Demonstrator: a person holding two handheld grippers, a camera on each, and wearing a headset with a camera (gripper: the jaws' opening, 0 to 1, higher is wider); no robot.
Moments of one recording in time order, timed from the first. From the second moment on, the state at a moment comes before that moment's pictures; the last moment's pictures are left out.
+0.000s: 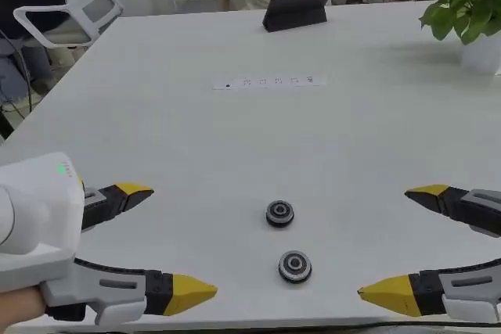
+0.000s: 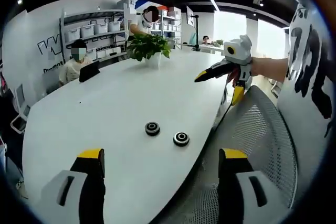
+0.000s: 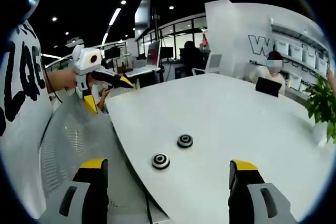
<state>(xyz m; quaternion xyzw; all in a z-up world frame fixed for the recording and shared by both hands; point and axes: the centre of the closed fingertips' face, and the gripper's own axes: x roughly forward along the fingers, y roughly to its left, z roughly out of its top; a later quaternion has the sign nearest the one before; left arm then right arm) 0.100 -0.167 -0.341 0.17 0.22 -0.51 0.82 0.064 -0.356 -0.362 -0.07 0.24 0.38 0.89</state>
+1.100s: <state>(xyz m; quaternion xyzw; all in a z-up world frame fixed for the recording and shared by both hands) 0.115 -0.177 -0.336 0.17 0.21 -0.52 0.81 0.079 -0.352 -0.360 -0.07 0.23 0.38 0.89</state>
